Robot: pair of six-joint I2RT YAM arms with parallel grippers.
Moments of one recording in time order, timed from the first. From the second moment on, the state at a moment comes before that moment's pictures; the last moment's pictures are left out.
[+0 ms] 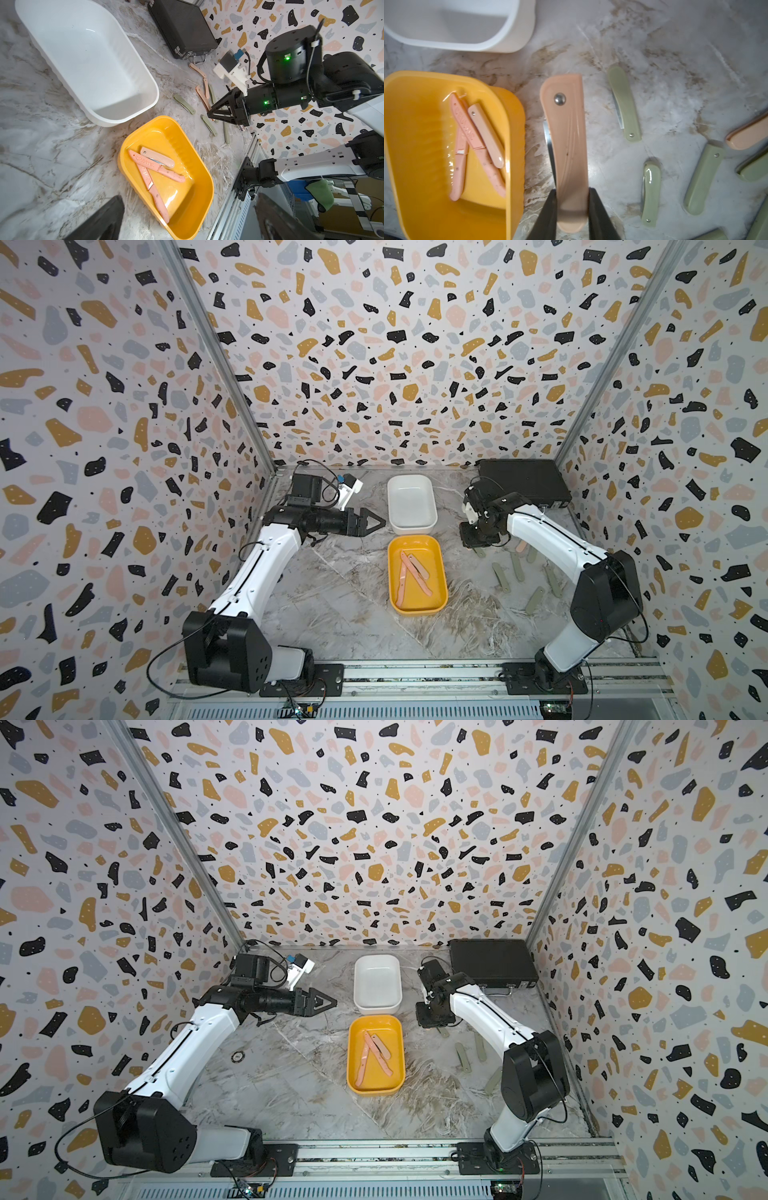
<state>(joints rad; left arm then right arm) -0.12 1.35 1.20 -0.73 0.92 -0.04 0.51 1.66 1.39 -0.98 -0.06 0.31</state>
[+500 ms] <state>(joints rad) -0.09 1.28 1.09 -0.77 0.90 -0.01 0.76 1.85 1.52 -0.96 -0.09 0.37</state>
